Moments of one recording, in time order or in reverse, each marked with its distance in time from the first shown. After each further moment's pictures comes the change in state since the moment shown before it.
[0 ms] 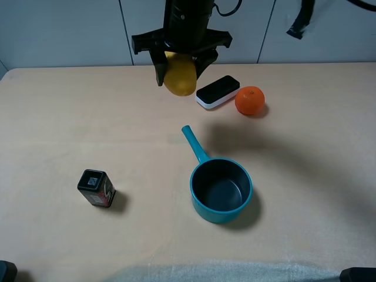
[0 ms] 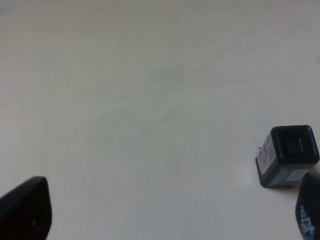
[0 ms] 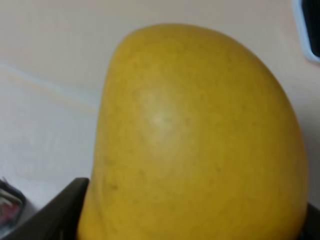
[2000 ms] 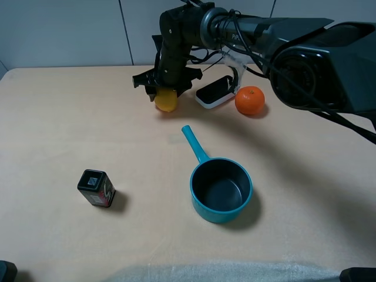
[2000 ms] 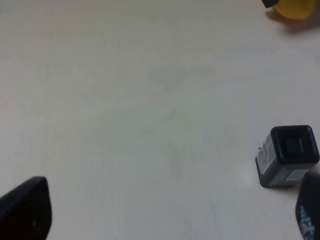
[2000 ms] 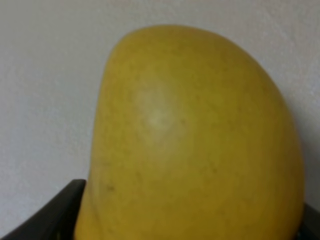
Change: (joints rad) left arm 0.000 0.000 0.000 0.000 0.000 0.000; right arm -0.038 0.418 -0.223 -0.078 -0.369 0.000
